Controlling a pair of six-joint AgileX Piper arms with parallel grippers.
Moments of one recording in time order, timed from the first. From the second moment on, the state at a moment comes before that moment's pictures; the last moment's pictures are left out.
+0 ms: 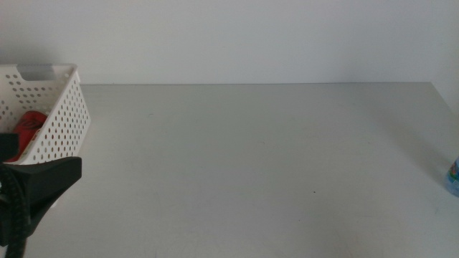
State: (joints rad) left arm -0.36 0.56 -0.72 -0.17 0.67 0.15; right arm -0.06 -0.01 0.03 0.07 0.22 -0.06
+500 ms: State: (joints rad) left arm -0.36 0.56 -0.72 -0.17 0.67 0.15; right arm -0.06 0.35 0.03 0.05 -0.18 -0.11
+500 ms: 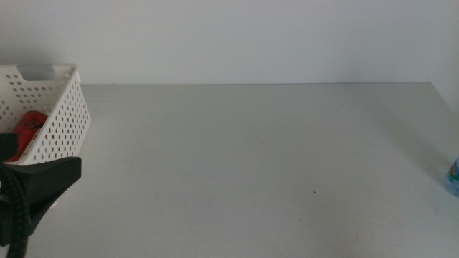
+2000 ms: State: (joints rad) left arm -0.36 0.56 -0.72 -0.17 0.67 0.15; right arm -0.26 1.35 0.01 -0.04 -1.08 -0.09
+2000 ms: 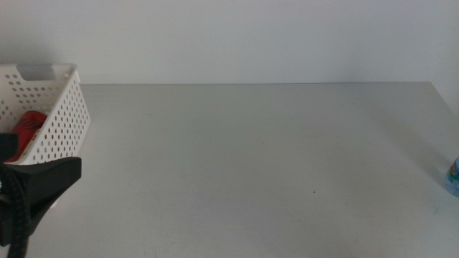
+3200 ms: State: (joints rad) left arm -0.36 0.56 -0.72 -0.17 0.67 0.15; right arm -0.26 1.86 -0.38 0.06 -1.14 -0.12
